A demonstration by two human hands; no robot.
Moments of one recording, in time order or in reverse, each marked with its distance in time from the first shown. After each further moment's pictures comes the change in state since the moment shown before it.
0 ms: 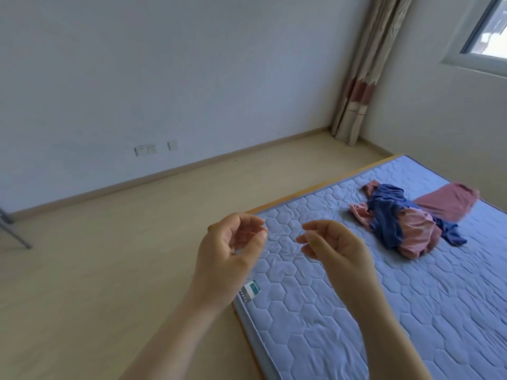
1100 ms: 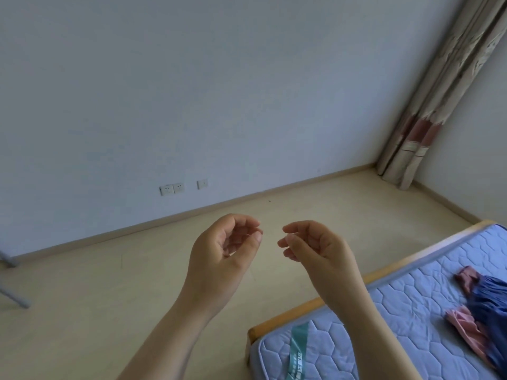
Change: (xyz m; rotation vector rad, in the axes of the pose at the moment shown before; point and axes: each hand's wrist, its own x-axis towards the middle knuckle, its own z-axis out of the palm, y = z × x) left_hand 0.440 -0.071 -0.212 0.056 0.099 0.049; right_hand 0.416 -0.036 0.311 -0.087 -0.195 -0.068
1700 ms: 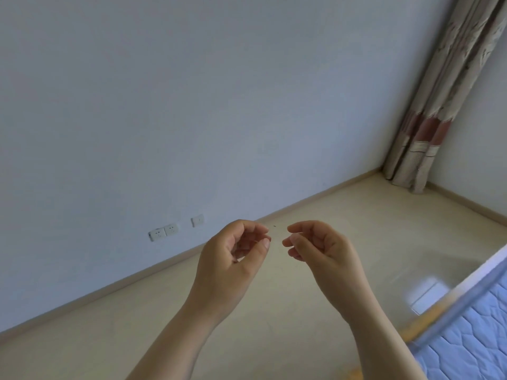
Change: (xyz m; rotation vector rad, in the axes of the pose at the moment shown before) left_hand 0.248 -0.055 0.013 0.079 -0.135 0.031; right_hand 0.243 0.024 0.023 0.073 0.123 -0.012
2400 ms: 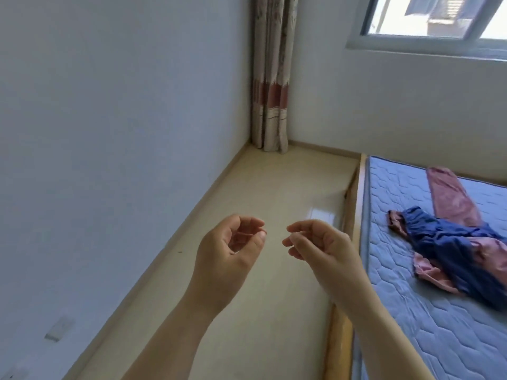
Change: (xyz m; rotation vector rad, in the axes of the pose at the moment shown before) left_hand 0.308 -0.076 0.138 -0.115 -0.626 0.065; right_hand 0.208 0.059 -0.070 -0.126 0.625 0.167
